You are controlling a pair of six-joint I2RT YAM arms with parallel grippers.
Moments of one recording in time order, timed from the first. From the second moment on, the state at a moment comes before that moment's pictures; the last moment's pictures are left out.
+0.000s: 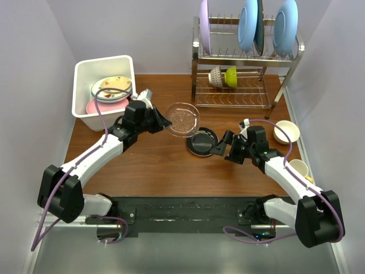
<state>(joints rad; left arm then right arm) -0.47 1.33 0.92 -0.09 0.17 -0.76 0.26 1.10 0.55 -0.22 -0.44 0.68</state>
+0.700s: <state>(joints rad) -0.06 1.43 1.29 -0.27 0.32 -0.65 0.26 1.08 0.48 -0.22 -0.44 0.68</state>
